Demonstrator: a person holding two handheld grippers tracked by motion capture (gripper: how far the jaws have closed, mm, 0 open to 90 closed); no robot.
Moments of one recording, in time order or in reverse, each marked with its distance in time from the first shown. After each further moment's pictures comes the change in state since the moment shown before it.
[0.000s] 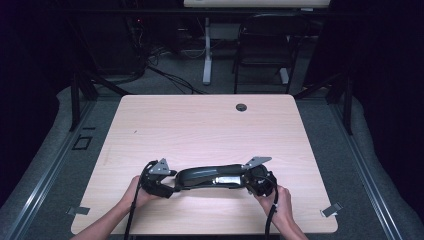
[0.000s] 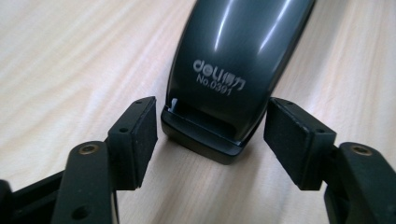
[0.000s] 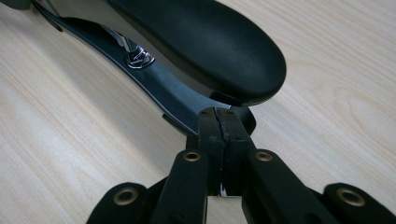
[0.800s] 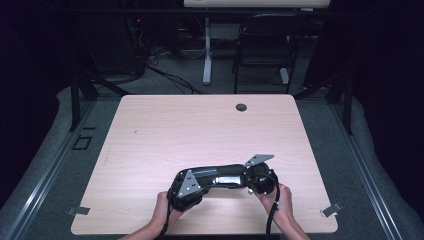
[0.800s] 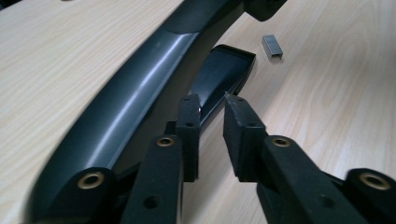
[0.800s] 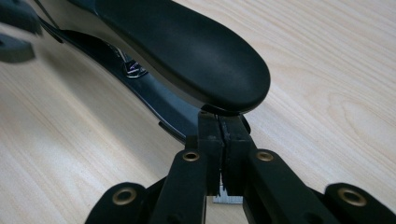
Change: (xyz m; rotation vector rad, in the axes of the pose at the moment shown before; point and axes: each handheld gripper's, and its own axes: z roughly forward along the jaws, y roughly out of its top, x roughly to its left) left arm -0.105 0.054 0.031 -0.174 0.160 0.014; right arm -0.006 0.002 -0.001 -0.017 0.005 0.016
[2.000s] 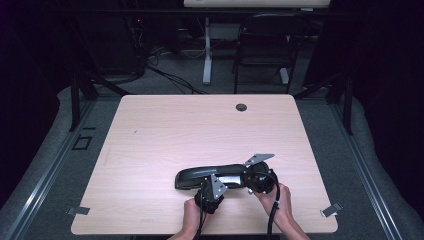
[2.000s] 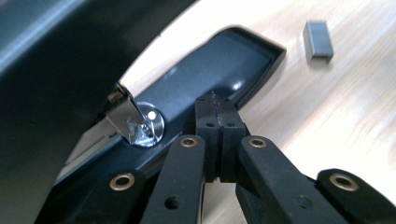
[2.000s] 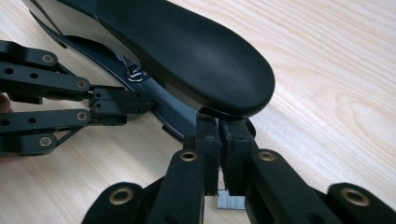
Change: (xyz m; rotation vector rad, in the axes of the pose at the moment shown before) left arm -0.041 0.007 0.069 0.074 0.185 -0.127; right arm -0.002 0.000 0.004 -0.012 0.029 0.027
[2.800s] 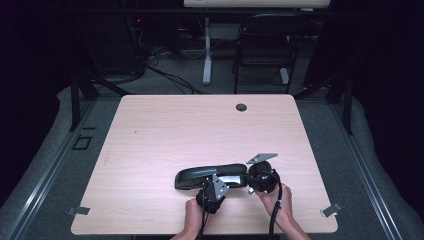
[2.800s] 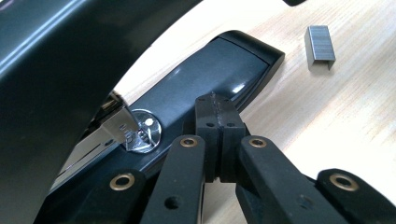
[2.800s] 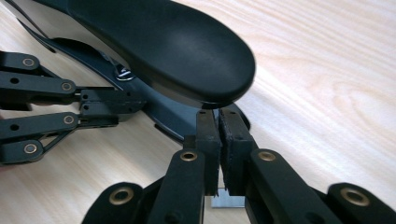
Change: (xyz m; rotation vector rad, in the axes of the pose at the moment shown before) left arm -0.002 0.002 0.002 -0.004 0.015 -0.008; right arm -0.008 -0.005 0.005 0.000 0.011 0.063
